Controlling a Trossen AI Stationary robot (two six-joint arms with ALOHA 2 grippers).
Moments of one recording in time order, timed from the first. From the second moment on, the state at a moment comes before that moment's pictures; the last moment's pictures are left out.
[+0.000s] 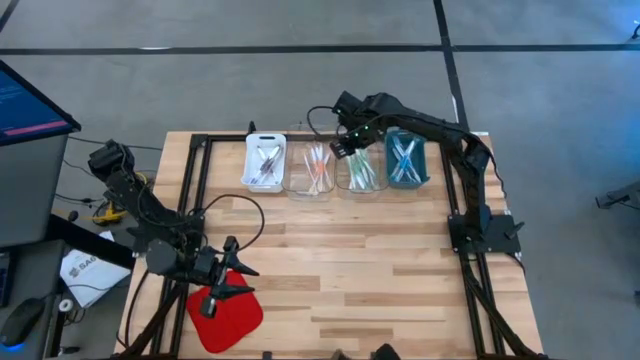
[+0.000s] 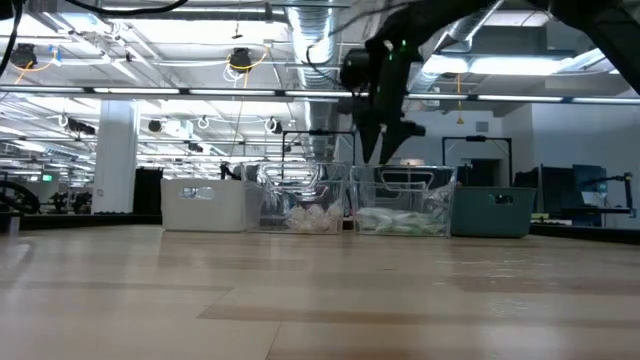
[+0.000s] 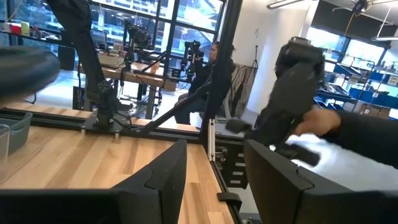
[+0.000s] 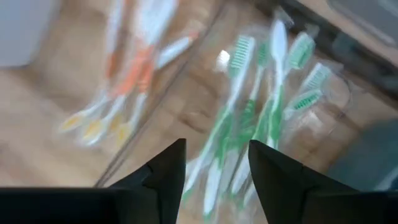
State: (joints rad) left arm -0.93 1.06 0.47 0.72 -0.78 -0.14; right arm -0.55 2.01 1.84 -1.13 -0.01 0.42
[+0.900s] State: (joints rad) left arm -0.94 1.06 0.47 0.71 -0.75 -0.17; right arm 0.28 1.89 1.92 -0.87 0.38 0.13
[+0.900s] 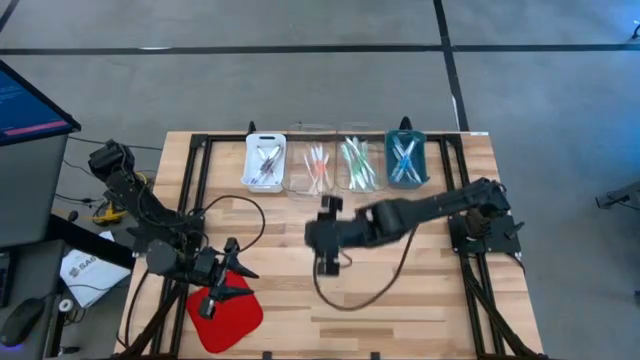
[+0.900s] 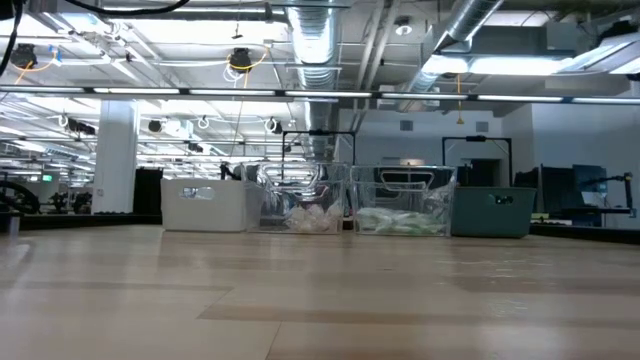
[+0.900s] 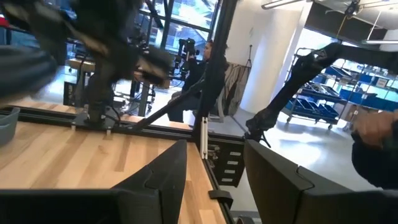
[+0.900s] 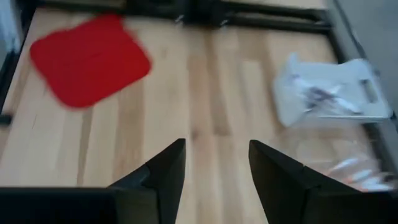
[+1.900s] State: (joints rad) left arm -0.93 1.06 0.47 0.72 -0.73 -0.22; right arm 0.29 1.07 0.55 0.29 0.38 0.20
